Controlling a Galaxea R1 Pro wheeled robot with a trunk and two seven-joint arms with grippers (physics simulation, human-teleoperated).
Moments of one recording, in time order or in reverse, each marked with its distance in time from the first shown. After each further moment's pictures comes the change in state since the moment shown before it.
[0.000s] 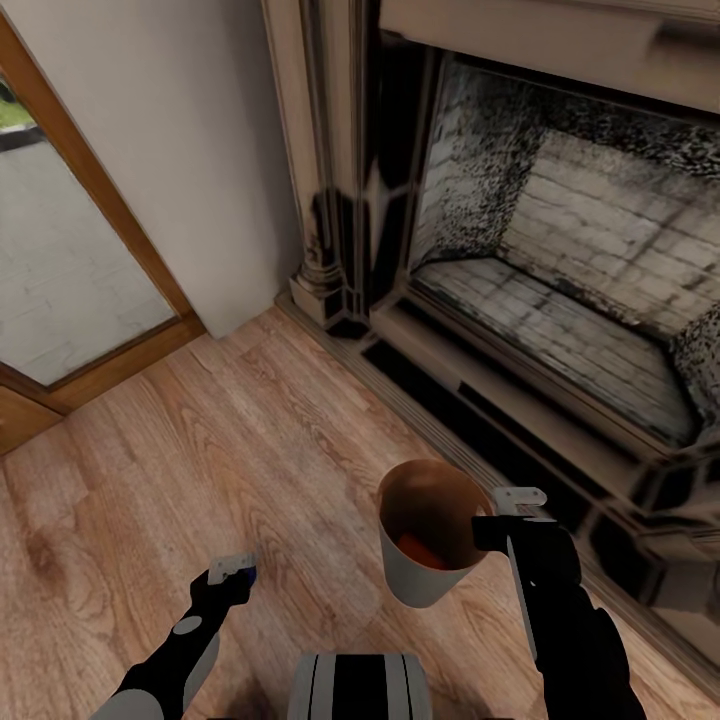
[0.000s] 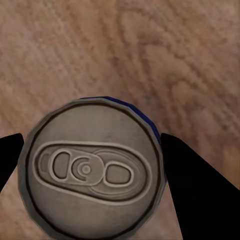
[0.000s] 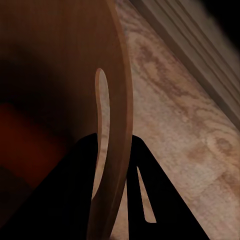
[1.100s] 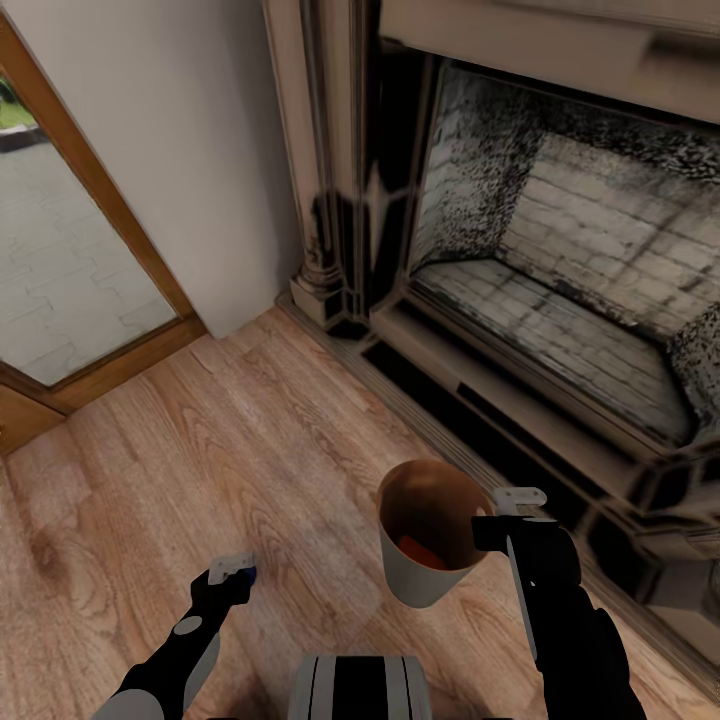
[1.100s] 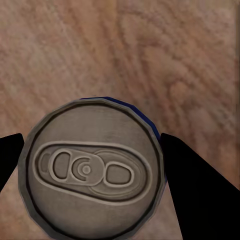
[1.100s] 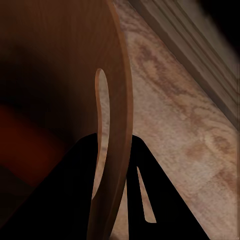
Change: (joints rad) left arm 0.000 -0.001 0.001 0.000 -0.003 -0.003 0.002; right arm 0.000 0.000 0.000 0.000 0.001 0.000 0.000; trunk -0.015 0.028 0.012
